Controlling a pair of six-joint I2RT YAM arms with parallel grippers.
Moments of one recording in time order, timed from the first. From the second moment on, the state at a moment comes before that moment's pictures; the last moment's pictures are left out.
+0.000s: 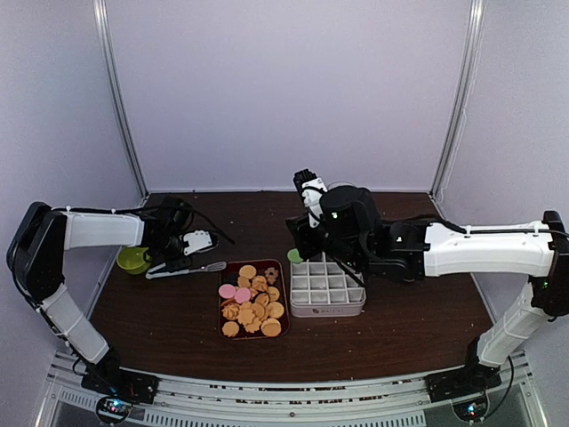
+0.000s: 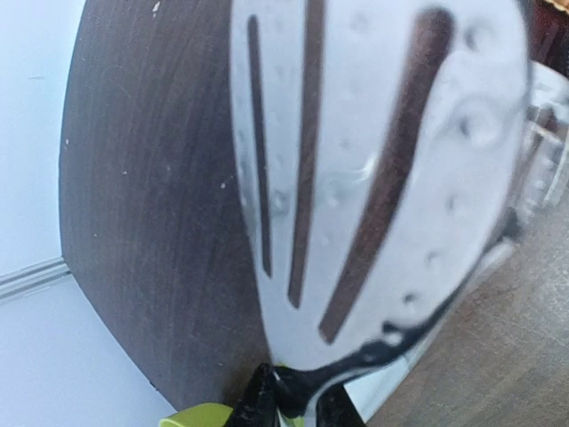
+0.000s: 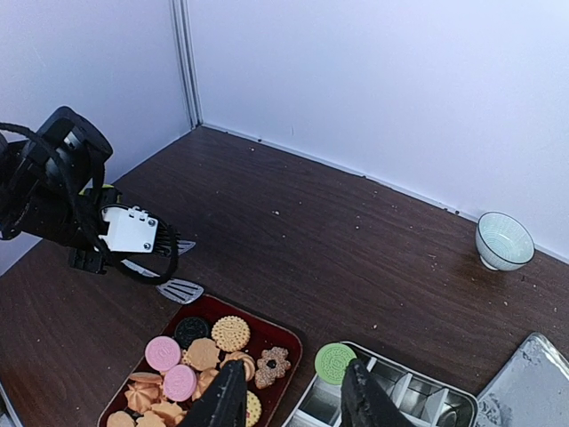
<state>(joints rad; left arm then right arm) -0.42 1.63 0.96 -0.38 -0.26 0.81 1.12 1.54 1.21 -0.03 0.54 0.21</state>
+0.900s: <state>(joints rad) -0.42 1.61 1.37 -0.76 0.10 0.68 1.12 1.49 1.21 -0.02 0.47 0.23</state>
